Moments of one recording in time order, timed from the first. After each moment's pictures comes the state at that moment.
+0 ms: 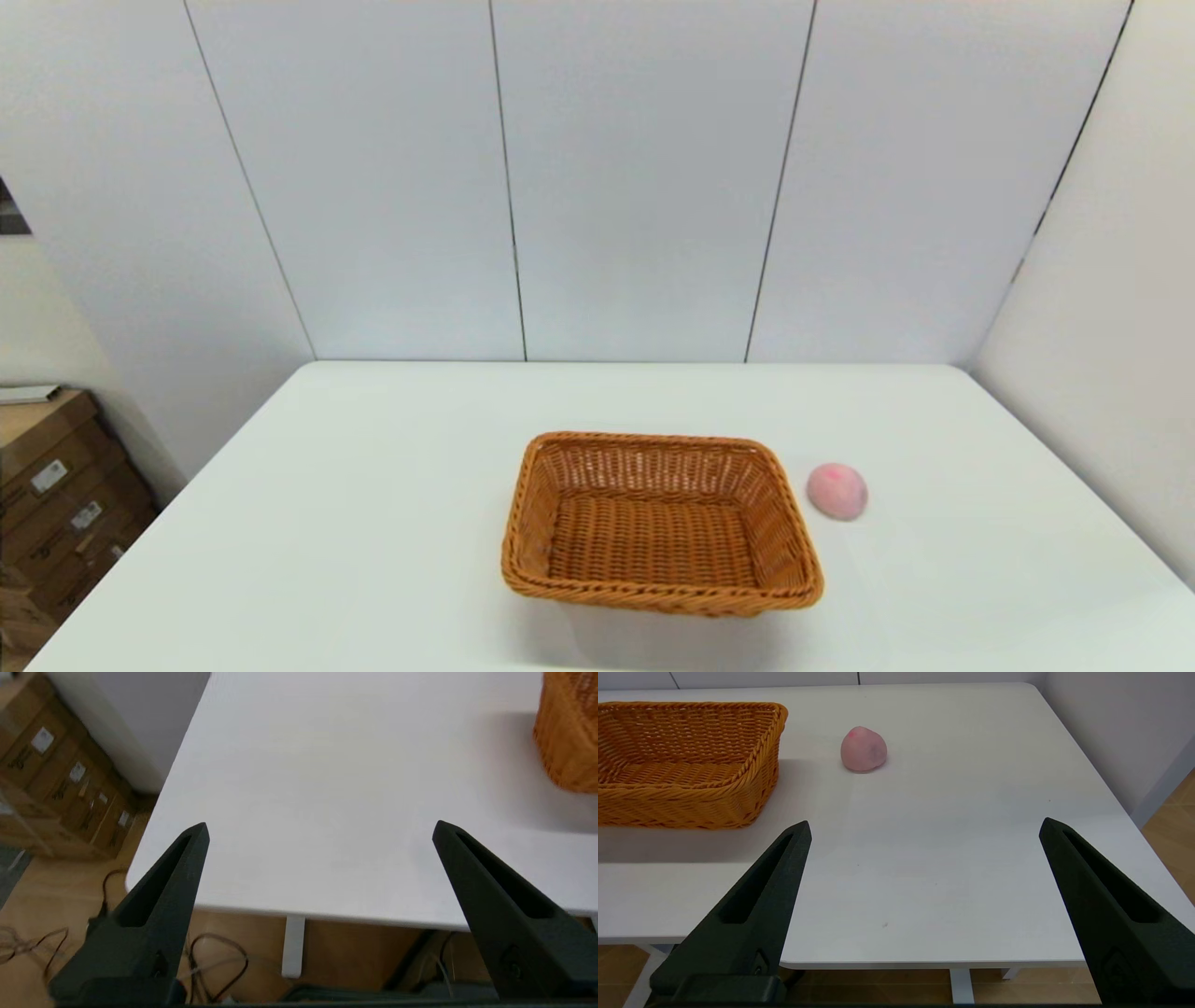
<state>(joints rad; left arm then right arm) -0.04 0.26 -0.31 0.40 0.13 -0.01 0.00 0.00 -0.11 0.26 -0.03 0.02</state>
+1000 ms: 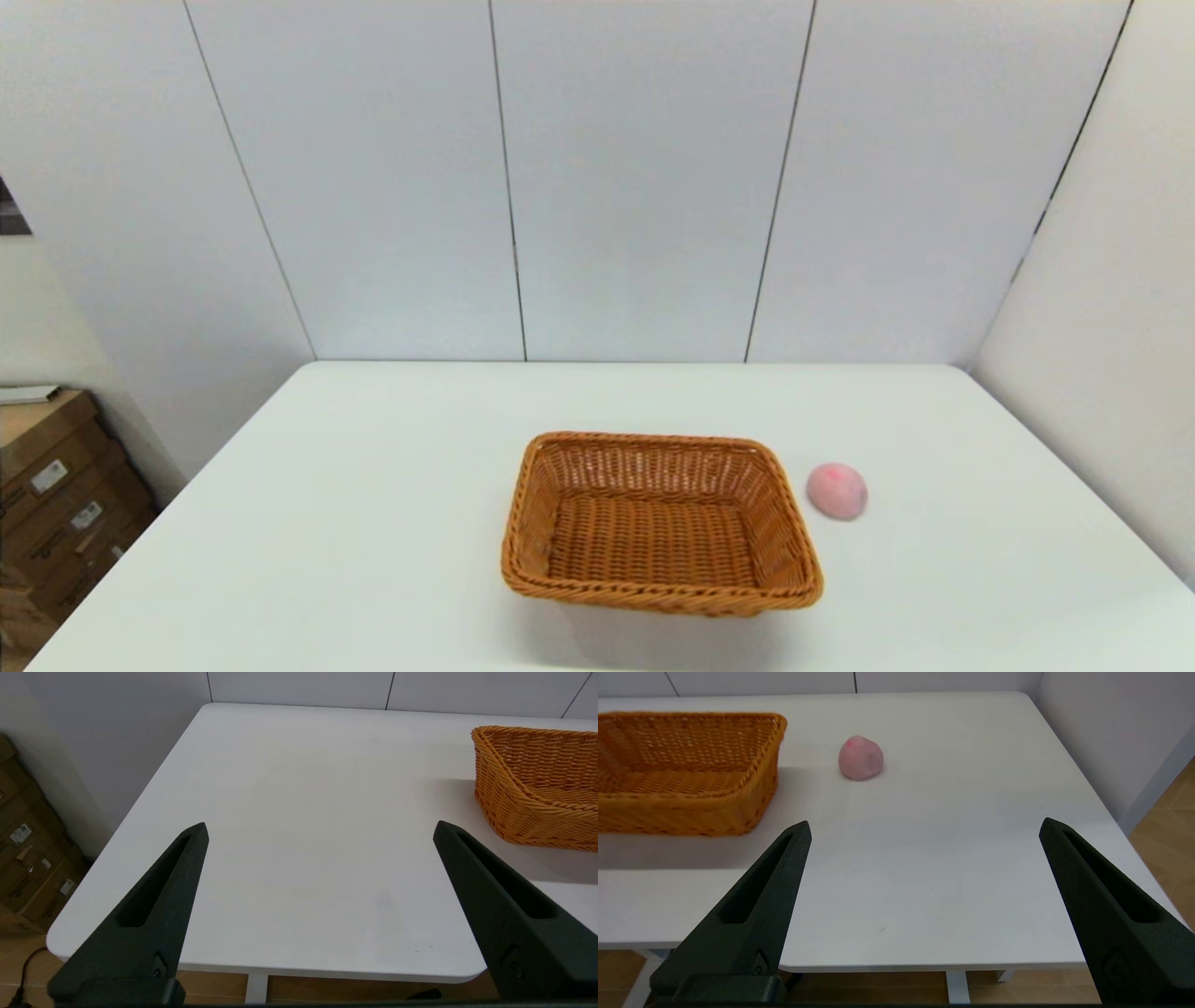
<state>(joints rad) -0.01 0.00 -0.07 0.17 0.02 -0.07 0.00 0.04 -0.20 0.31 -0.04 0.02</state>
